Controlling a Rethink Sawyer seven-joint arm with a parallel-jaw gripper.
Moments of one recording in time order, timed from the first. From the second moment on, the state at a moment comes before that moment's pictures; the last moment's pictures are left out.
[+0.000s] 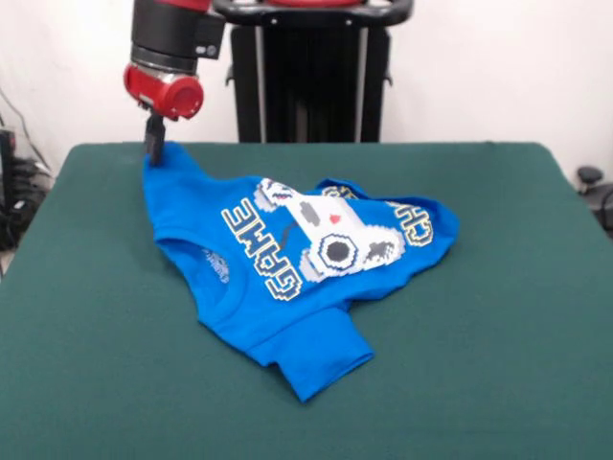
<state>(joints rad) -0.61 -0.66 -0.10 2.06 -0.33 -0.19 2.28</state>
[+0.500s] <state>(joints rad) -0.63 -0.67 -0.08 2.06 -0.36 -0.18 2.28</state>
